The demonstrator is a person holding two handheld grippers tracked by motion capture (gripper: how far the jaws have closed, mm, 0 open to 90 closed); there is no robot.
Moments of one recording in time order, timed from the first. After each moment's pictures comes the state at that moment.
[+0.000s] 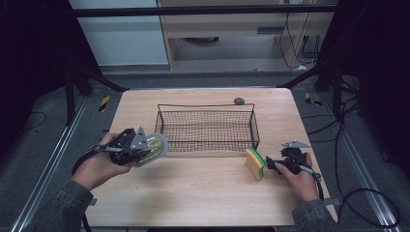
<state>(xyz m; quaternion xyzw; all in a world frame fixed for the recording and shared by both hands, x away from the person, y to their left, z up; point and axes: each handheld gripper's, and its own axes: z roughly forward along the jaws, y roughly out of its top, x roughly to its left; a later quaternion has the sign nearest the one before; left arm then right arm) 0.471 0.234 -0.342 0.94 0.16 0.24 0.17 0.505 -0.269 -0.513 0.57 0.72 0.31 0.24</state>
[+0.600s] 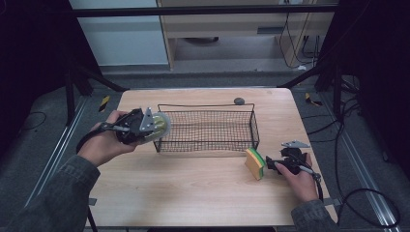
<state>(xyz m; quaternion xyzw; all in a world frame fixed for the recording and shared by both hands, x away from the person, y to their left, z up) 0.512 0.212 -0.308 0.93 0.11 0.31 0.14 0.505 -0.268 -0.513 0.57 0.72 0.31 0.24</state>
